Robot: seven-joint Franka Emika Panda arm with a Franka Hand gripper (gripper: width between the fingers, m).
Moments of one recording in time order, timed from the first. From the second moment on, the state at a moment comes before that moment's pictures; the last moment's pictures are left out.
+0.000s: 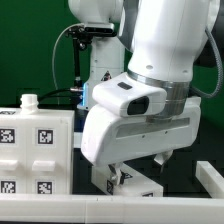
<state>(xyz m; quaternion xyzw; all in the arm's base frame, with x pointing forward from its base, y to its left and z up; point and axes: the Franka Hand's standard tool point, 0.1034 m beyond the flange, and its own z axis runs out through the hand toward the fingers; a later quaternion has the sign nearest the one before) 0.609 0.016 0.032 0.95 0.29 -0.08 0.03</state>
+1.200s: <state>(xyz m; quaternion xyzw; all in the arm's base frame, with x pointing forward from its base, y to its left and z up) 0.619 -0.002 0.037 0.96 0.27 -0.07 0.04</state>
